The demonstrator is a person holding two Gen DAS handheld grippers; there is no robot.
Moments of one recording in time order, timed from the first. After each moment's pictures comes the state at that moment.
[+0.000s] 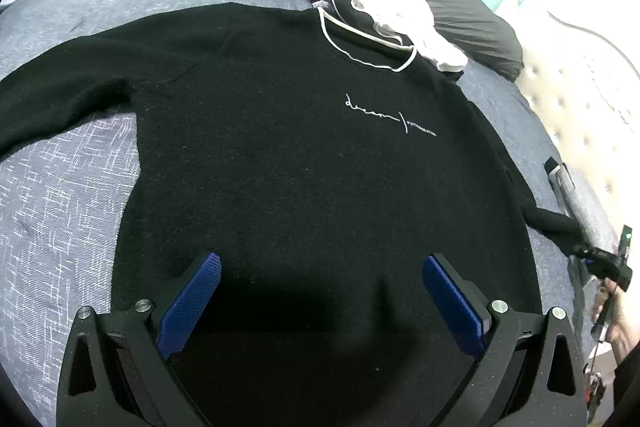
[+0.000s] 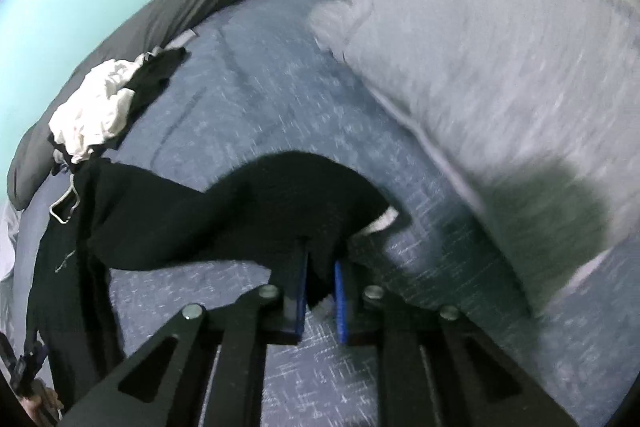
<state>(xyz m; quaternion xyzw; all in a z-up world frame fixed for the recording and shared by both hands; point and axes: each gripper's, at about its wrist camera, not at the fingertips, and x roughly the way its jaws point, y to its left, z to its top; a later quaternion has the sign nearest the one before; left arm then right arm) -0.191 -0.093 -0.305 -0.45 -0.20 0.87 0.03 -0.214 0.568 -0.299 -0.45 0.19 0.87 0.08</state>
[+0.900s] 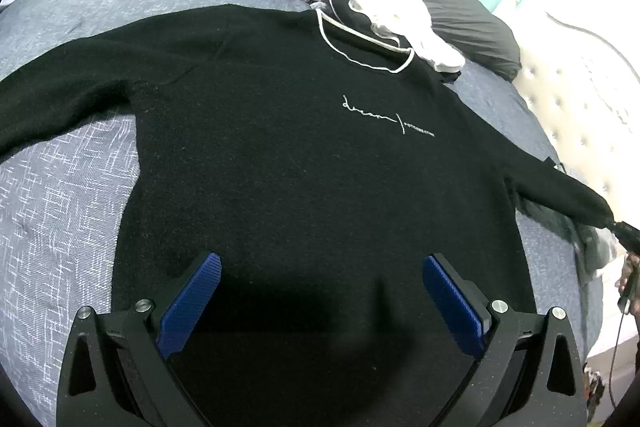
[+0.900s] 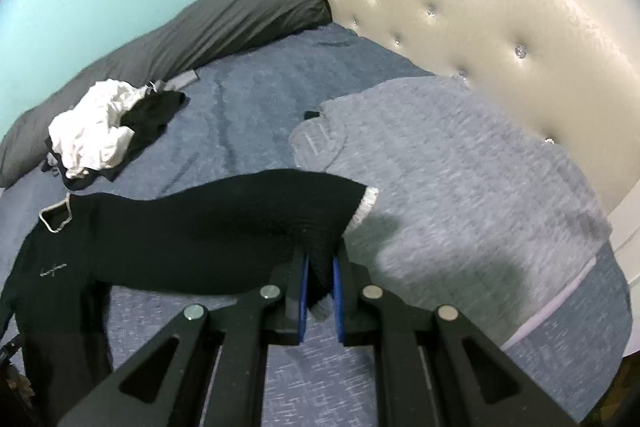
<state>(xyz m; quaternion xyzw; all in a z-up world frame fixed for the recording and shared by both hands) -0.192 -0.093 -0.303 -0.45 -0.21 0.87 0.03 -0.238 0.600 -0.225 -0.42 0.09 0.90 0.11</state>
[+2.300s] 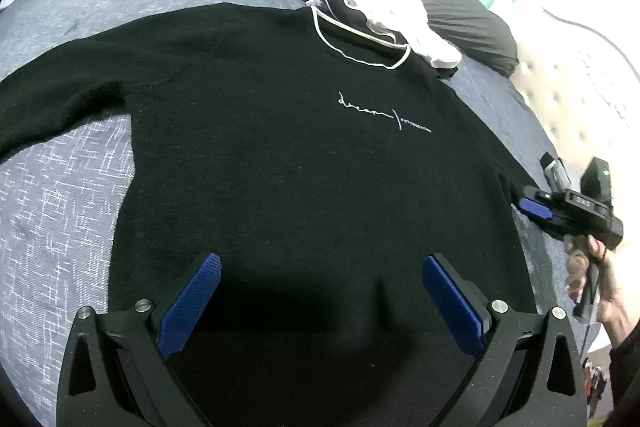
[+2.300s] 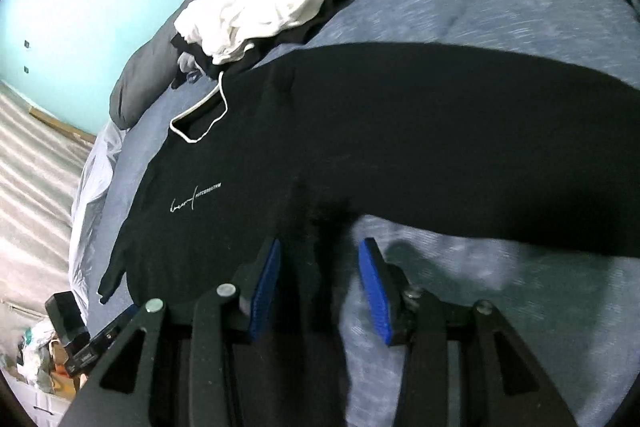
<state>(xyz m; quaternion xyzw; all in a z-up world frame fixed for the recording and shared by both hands) -0.192 -0.091 -0.306 -0.45 -0.20 0.87 0.04 -0.316 0.346 -0.336 -0.51 0.22 0.81 -0.18</state>
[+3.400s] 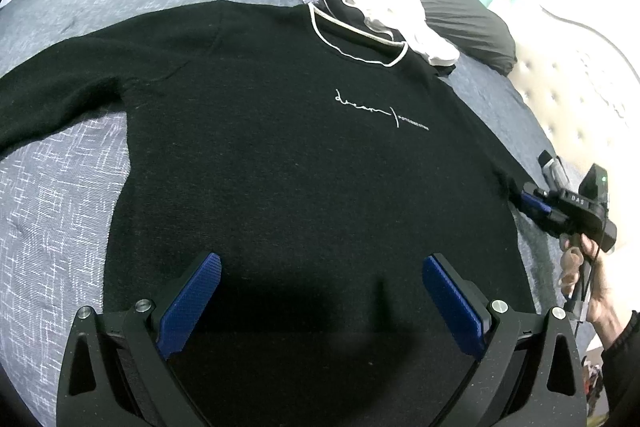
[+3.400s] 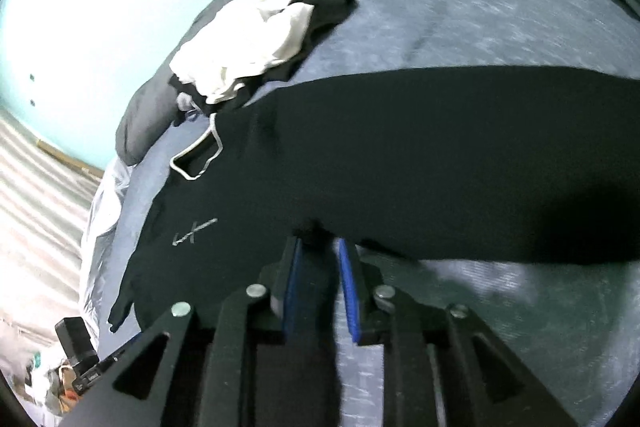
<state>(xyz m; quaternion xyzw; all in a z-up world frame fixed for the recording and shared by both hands) -0.191 -0.089 -0.305 -0.46 -0.20 0.87 0.04 -0.311 0.380 -0.335 -0.46 0.27 0.83 -0.18</state>
